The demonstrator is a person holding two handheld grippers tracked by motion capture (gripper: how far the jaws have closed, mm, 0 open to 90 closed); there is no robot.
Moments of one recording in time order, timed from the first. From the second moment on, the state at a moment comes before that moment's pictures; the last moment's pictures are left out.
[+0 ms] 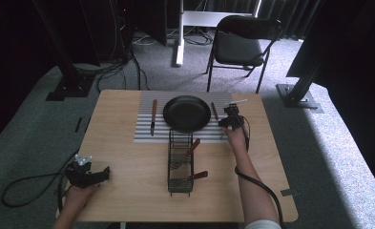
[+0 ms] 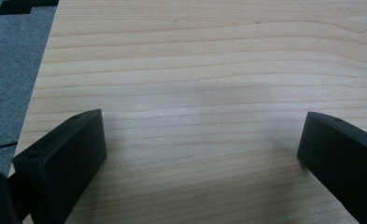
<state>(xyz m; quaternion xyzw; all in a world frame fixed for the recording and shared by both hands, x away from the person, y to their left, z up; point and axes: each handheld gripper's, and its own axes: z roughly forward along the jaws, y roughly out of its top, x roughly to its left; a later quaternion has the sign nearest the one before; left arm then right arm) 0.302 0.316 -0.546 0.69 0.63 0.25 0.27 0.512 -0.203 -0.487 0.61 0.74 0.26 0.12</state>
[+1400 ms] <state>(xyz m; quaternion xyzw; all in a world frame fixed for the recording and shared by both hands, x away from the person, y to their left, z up) 0.302 0.316 -0.546 0.69 0.63 0.25 0.27 0.471 -0.210 -0.520 0.62 0.73 0.30 0.06</state>
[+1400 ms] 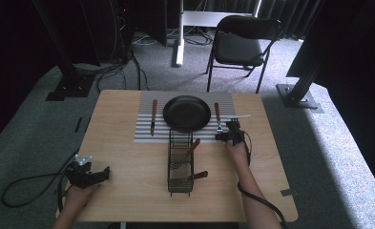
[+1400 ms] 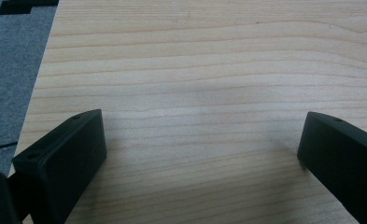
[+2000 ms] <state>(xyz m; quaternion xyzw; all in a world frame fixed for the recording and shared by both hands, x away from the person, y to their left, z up) 0.302 0.316 -0.546 0.69 0.63 0.25 0.27 0.453 -0.223 -0.517 0.57 0.73 0.37 0.12</state>
